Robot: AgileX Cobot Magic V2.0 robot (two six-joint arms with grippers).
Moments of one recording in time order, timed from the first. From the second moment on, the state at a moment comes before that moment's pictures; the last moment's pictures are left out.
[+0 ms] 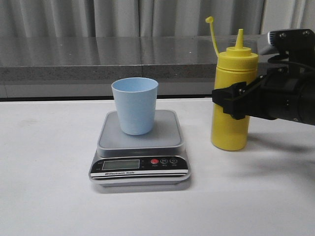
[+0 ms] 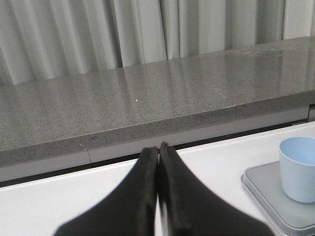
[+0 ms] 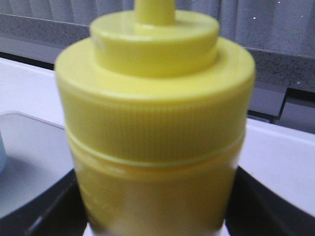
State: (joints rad) left arm -0.17 0.28 -0.35 0.10 0.17 -0.04; right arm 0.20 1.89 -0.56 -0.31 -1.14 0.15
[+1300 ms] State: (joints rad) left arm -0.17 0.28 -0.35 0.10 0.17 -0.04; right arm 0.37 1.68 -0.85 -0.54 -0.38 -0.13
